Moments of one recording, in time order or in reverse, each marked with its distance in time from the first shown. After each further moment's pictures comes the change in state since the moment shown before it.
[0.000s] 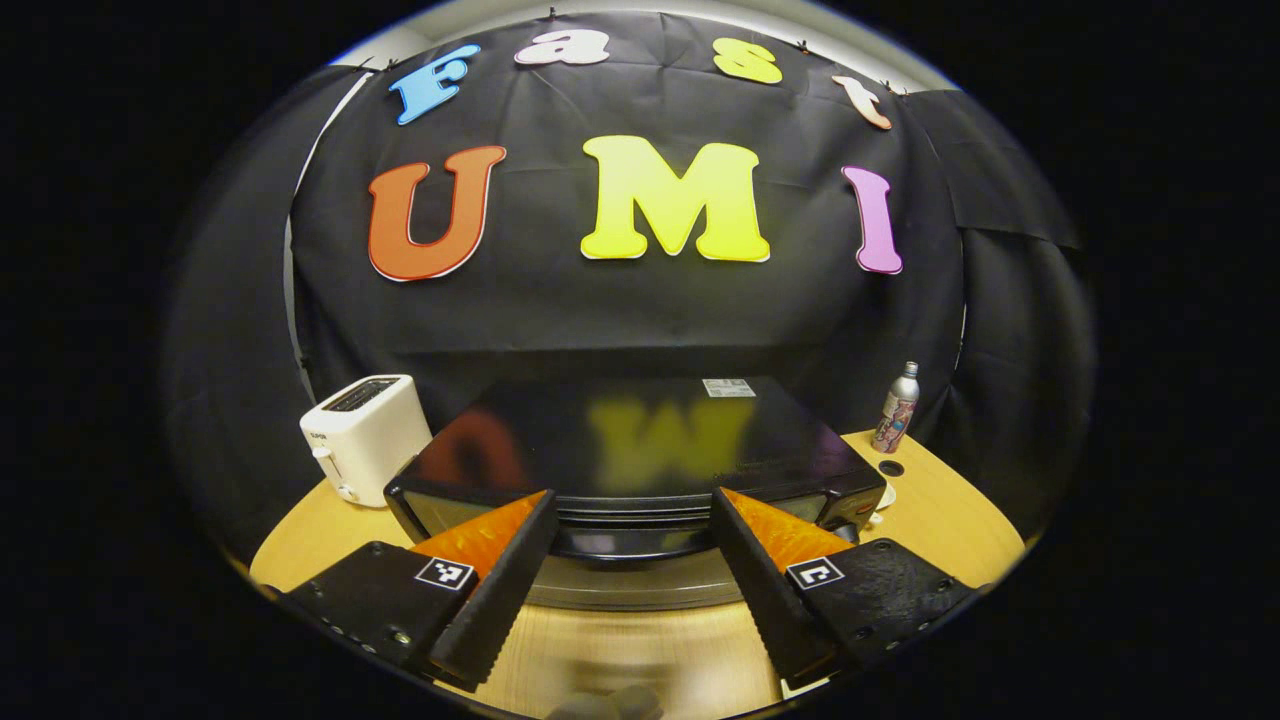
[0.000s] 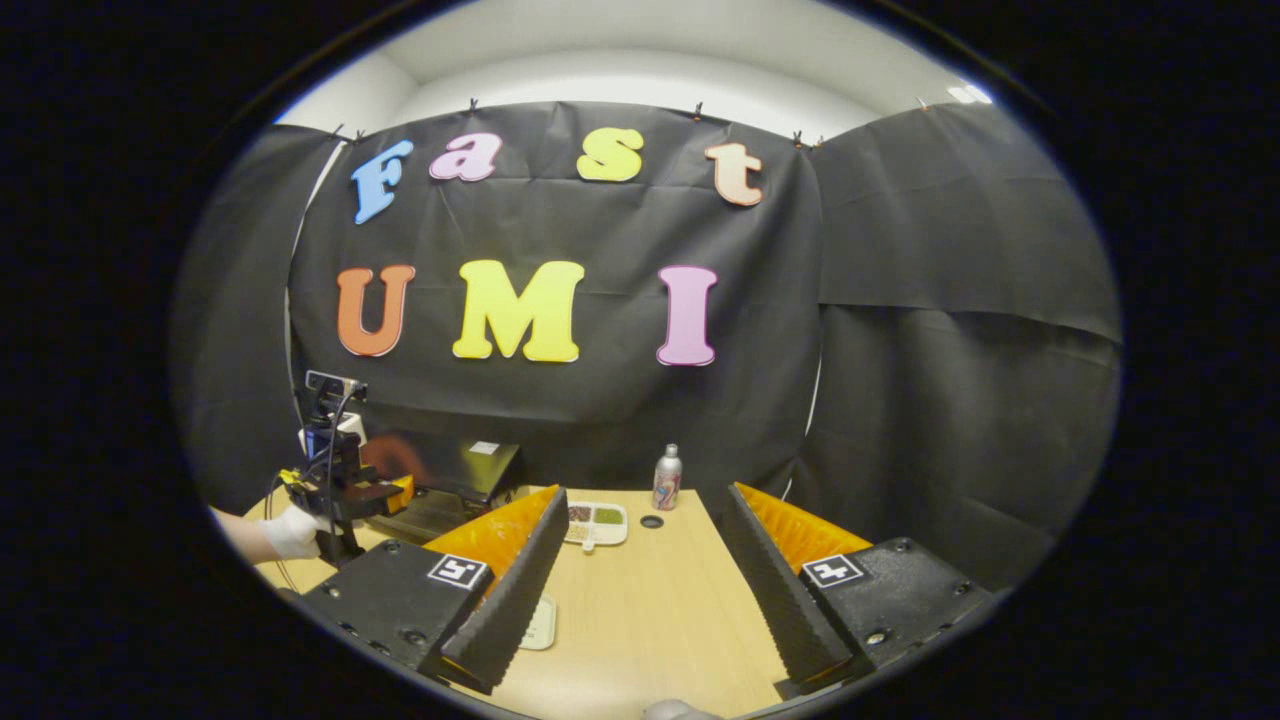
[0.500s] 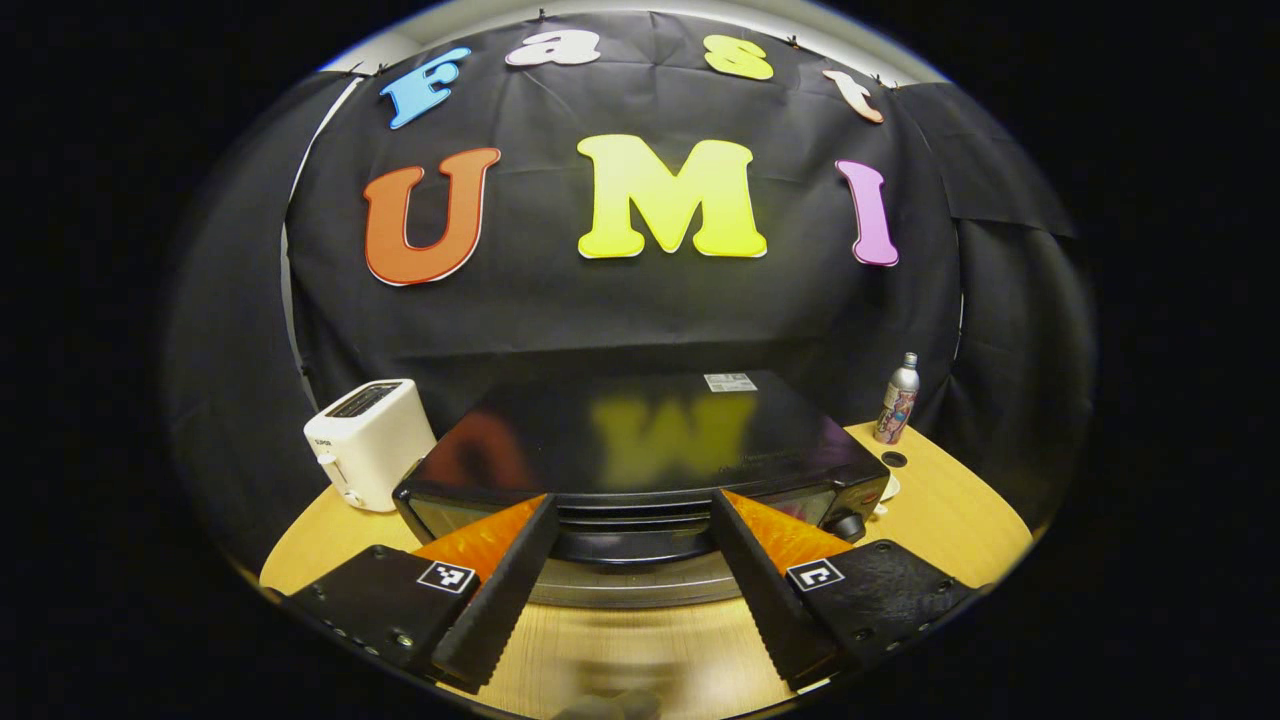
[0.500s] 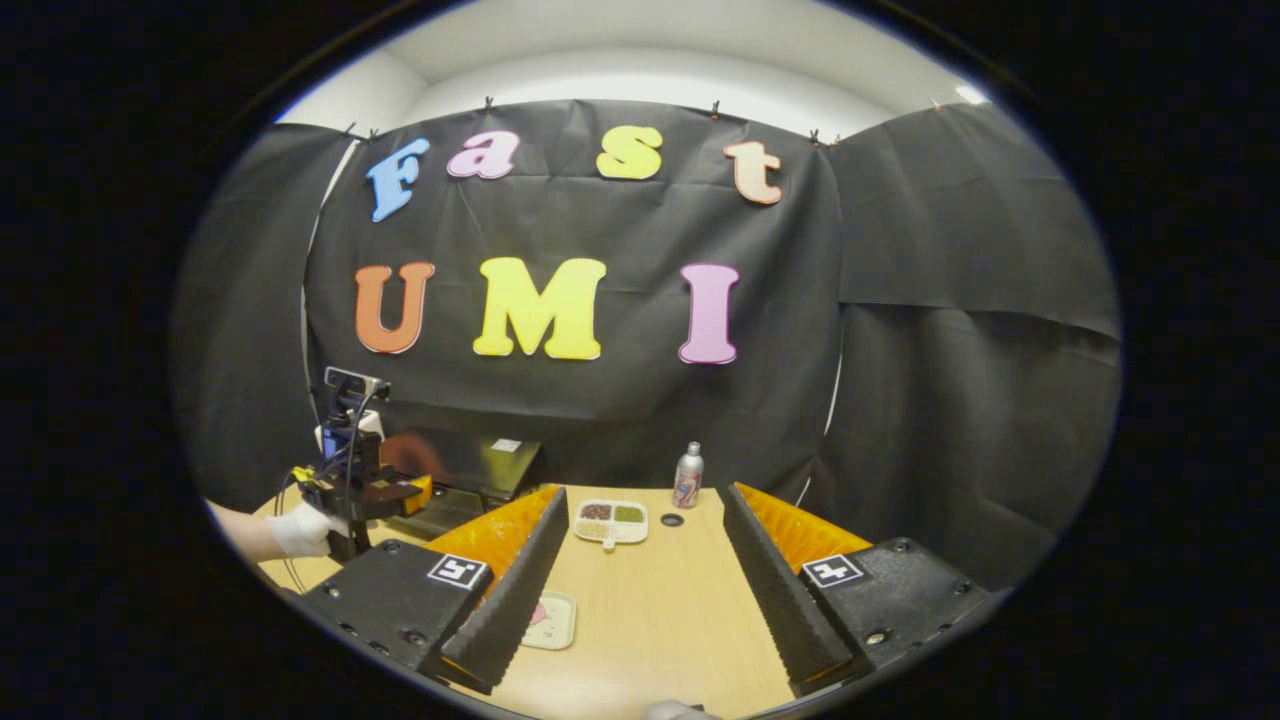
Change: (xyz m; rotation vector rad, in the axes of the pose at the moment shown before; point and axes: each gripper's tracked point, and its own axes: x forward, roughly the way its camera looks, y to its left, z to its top) left arm -0.006 0.000 -0.009 0.003 0.033 -0.004; right arm -0.003 0.025 -0.004 0.004 0.009 0.059
